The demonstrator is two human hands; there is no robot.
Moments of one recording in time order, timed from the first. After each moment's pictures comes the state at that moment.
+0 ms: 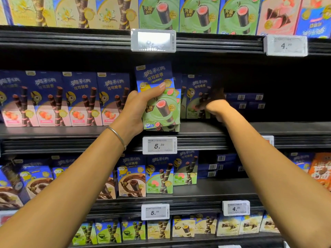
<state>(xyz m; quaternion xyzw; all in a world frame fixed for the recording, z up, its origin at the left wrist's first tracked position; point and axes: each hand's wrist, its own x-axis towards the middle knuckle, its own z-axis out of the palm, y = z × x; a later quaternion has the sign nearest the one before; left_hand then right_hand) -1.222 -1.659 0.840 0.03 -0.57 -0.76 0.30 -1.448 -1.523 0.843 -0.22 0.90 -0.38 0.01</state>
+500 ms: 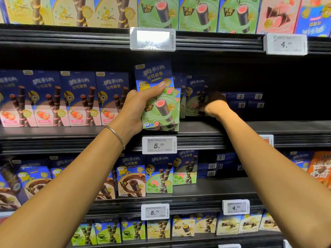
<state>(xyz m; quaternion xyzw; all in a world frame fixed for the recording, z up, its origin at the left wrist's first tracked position) -1.220 -1.661 0.841 0.03 -0.58 -0.76 0.30 -1.451 -1.527 0.844 -0.23 0.92 -0.30 -0.09</state>
